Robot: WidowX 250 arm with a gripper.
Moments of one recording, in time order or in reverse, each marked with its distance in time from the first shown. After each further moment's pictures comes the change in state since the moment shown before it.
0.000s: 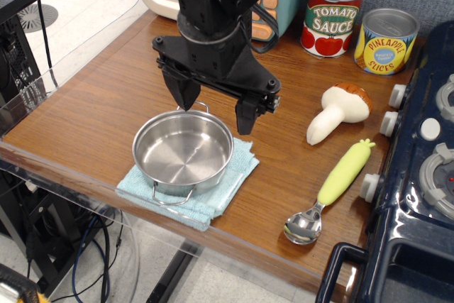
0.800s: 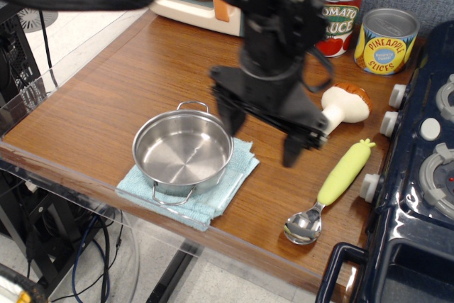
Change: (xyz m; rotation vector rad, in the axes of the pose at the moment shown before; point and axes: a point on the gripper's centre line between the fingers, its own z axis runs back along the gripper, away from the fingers) arm 0.001 -0.051 -0.027 -0.045 0.047 -0.129
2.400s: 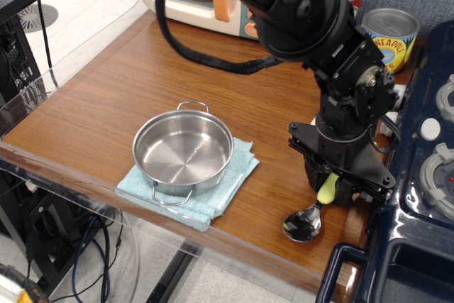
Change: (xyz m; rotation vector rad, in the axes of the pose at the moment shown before) arm 0.017 -0.060 -0.070 -0.123 -0.001 -0.121
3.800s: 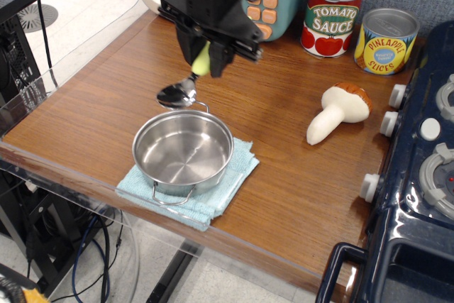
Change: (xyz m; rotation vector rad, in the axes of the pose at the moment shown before) arm -0.004 0.160 0.103 0.244 0.004 0.189
